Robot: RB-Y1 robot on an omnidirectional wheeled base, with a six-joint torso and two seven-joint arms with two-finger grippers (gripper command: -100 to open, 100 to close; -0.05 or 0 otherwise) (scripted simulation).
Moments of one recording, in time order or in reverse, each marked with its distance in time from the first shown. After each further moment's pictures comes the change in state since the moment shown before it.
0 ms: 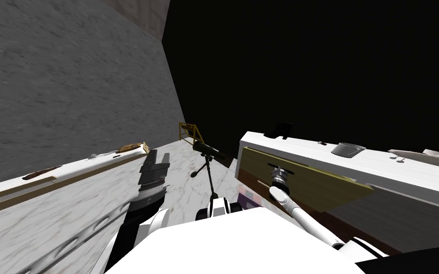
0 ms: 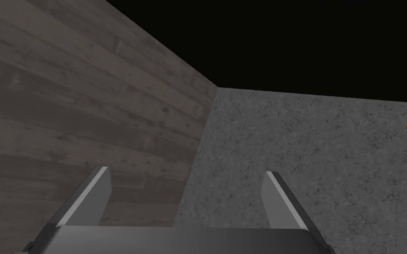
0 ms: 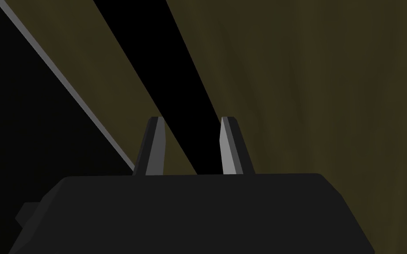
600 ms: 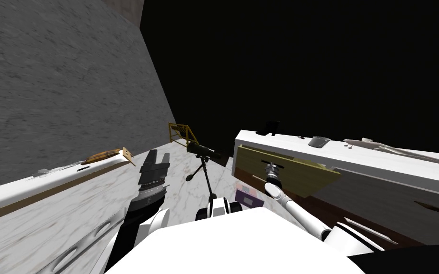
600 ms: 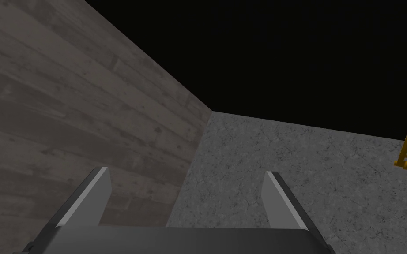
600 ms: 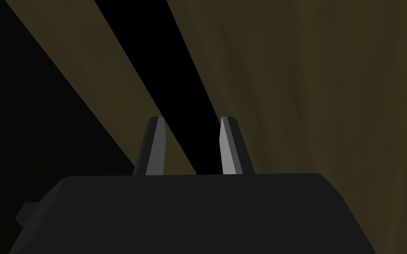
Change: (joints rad) left arm -0.001 0.000 0.000 0.000 0.000 0.000 0.000; right arm -0.074 -0.022 0.106 0.011 0.007 -0.009 -0.018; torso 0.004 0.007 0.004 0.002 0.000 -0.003
